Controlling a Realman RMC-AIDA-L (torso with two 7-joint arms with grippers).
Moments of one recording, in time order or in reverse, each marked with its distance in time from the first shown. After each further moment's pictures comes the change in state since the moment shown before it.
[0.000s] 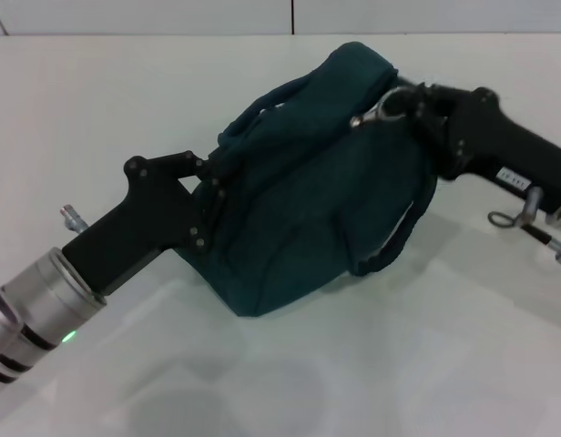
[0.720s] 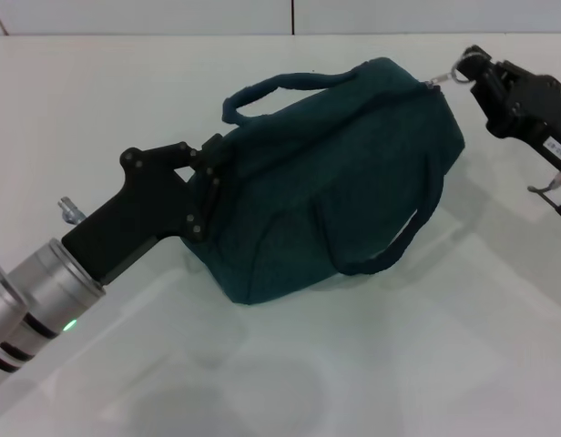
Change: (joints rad) left arm -0.010 0.000 0.000 0.001 -0.038 -0.053 -0.005; right arm 0.006 0.000 0.005 0.128 0.240 0.097 -0.036
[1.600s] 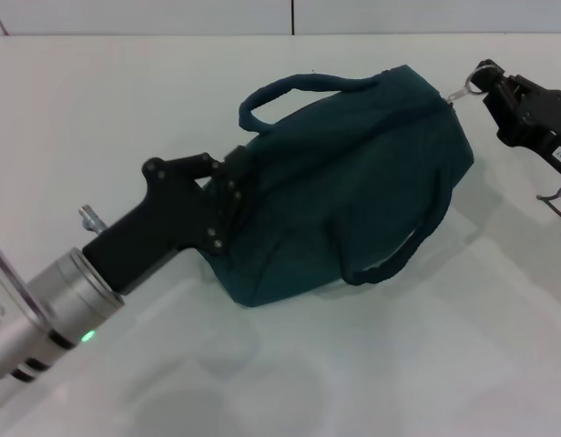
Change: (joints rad) left arm 0.008 -0.012 0.013 0.034 0.027 -0.009 0.062; right arm 0.000 -0.001 -0.005 0.046 0.030 0.010 0.005
